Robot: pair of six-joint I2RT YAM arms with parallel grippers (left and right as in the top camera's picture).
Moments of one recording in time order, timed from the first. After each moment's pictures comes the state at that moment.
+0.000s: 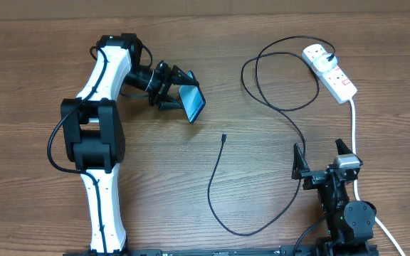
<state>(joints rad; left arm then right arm) -0.06 2.41 2.02 -1.38 1.05 -0.41 0.07 0.01 0.02 -0.03 -0.04 0.02</state>
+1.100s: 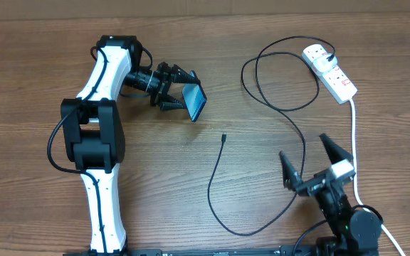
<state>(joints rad) -0.06 2.41 2.02 -1.43 1.13 -0.41 0.07 0.01 0.02 0.20 -0.38 0.04</state>
